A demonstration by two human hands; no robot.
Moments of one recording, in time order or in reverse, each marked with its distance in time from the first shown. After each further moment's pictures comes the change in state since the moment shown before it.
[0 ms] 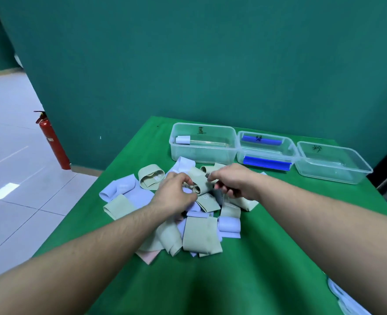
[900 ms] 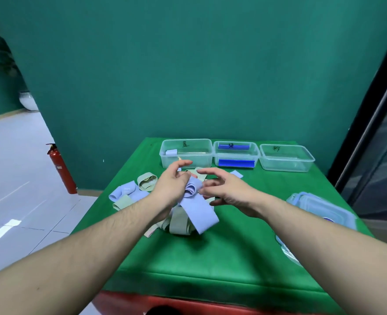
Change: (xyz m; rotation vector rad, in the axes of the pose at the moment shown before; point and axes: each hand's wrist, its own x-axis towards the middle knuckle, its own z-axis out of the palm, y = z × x) left_hand -0.144 0.115 -0.038 -0.639 0.051 0.027; right_hand -0.170 0.056 -0.024 0.187 -0.152 -0.477
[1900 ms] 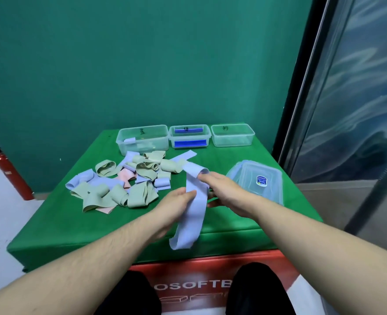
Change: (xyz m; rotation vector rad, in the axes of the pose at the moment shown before) left_hand -0.109 -0.039 0.103 0.038 -0.385 -0.226; right_hand -0.137 0.049 -0.022 0.056 0.279 0.148
